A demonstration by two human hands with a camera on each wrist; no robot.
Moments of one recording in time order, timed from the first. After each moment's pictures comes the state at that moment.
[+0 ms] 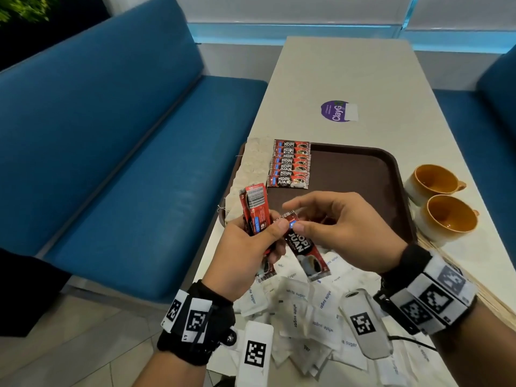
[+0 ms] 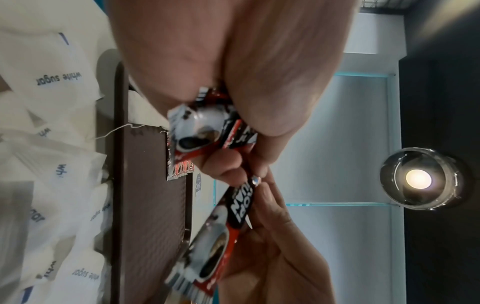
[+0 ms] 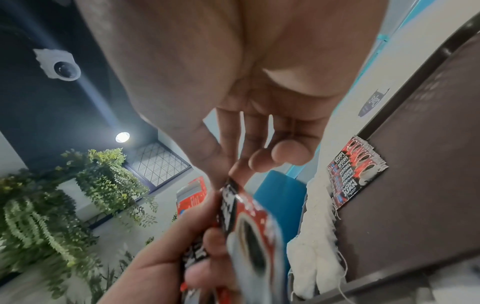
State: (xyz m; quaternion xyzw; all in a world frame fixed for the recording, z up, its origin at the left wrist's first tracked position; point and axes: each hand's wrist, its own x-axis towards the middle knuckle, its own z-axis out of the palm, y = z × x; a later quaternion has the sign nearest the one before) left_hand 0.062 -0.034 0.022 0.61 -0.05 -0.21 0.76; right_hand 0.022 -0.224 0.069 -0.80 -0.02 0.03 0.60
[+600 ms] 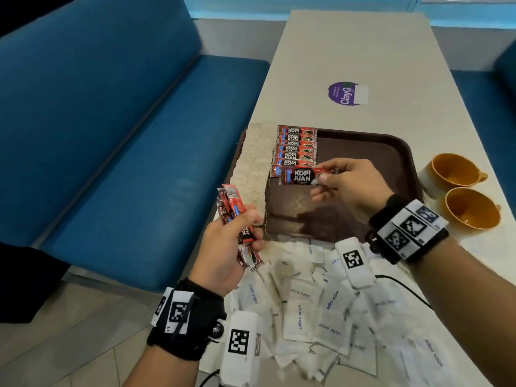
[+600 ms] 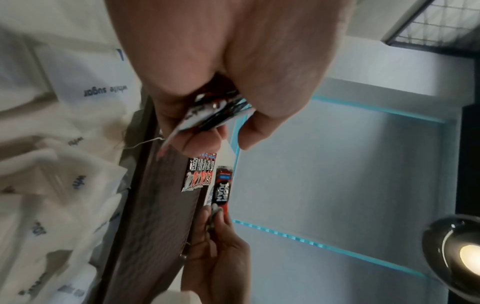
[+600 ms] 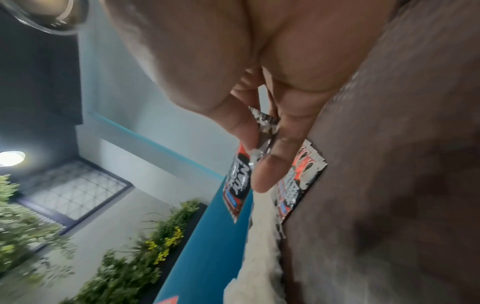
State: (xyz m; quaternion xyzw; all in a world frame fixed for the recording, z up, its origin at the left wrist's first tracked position) left_hand 0.088 -0.024 -0.001 0.50 0.13 -0.21 0.83; right_hand 0.106 -0.256 0.021 -0.69 0.22 0.01 0.69
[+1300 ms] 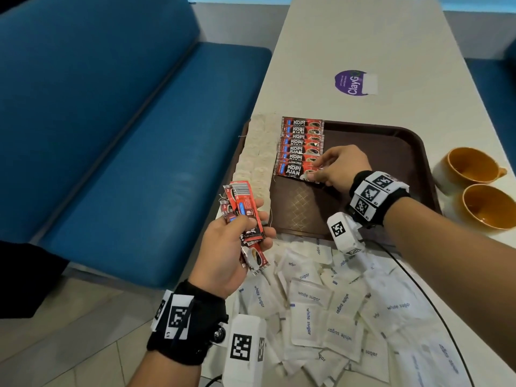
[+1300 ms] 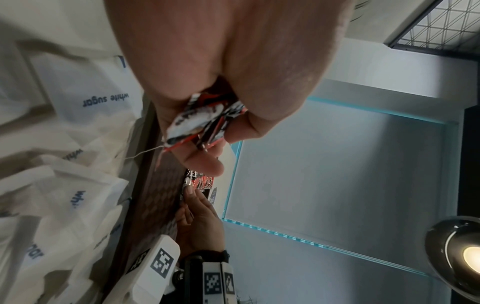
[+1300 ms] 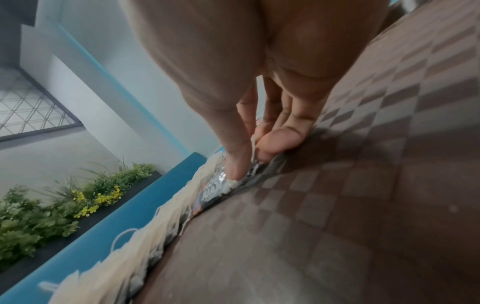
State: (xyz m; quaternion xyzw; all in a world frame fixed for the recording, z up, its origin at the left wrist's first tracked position) left_hand 0.094 -0.012 -0.009 0.51 0.11 -0.24 0.82; right_hand 0.169 -0.271 -0.021 -0.85 0.26 0.03 0.45
